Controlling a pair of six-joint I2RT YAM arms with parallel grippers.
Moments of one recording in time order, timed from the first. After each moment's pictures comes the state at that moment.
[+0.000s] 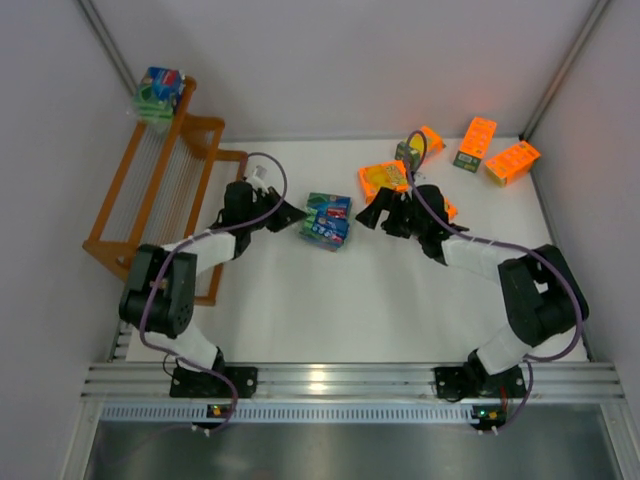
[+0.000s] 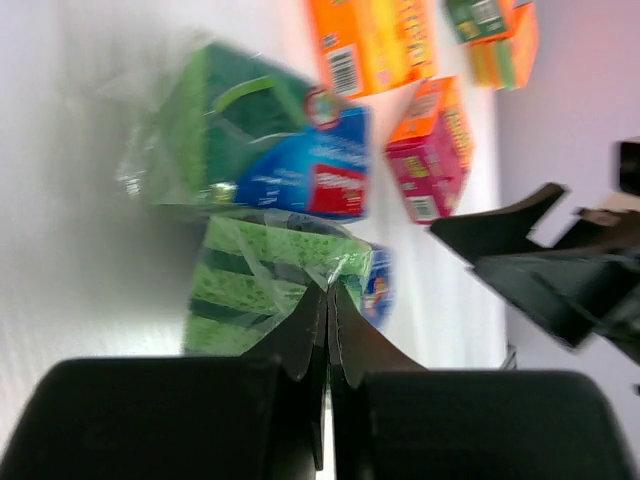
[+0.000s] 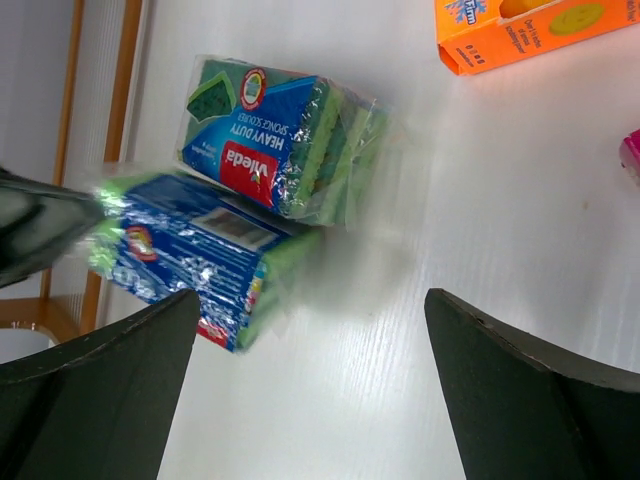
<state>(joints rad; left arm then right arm) -0.23 1.69 0.85 0.38 0.51 -0.80 0.41 1.59 0.83 0.29 -0.23 0.67</state>
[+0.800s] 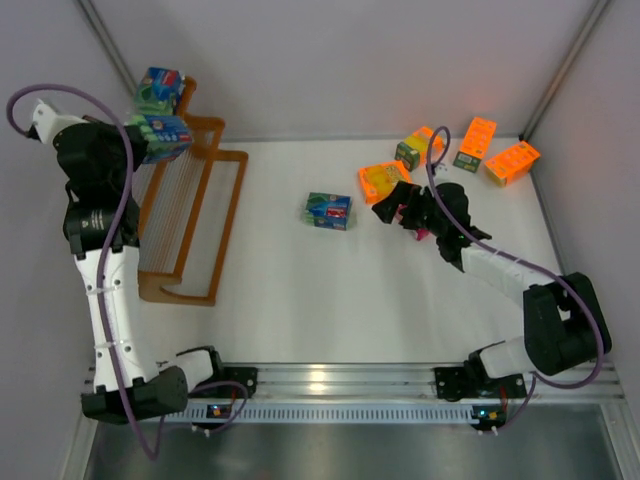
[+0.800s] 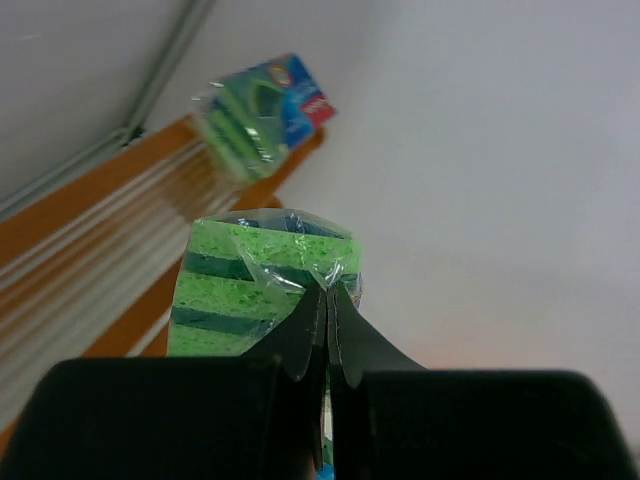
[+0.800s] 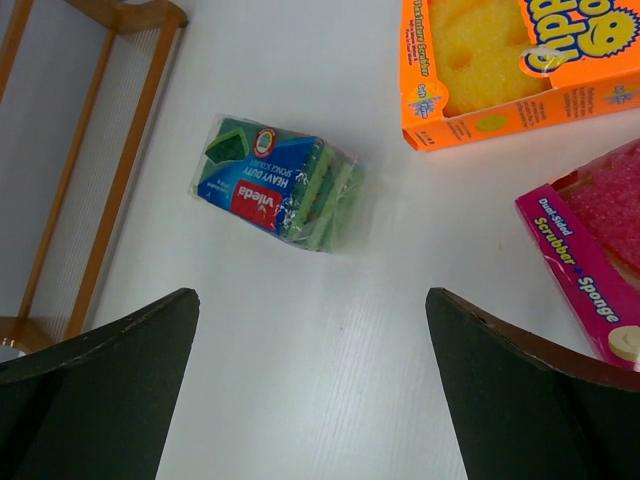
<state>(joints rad) 0.16 1.15 1.61 -0.48 -0.10 -0.75 0.35 1.41 0.77 0.28 -0.21 0.56</state>
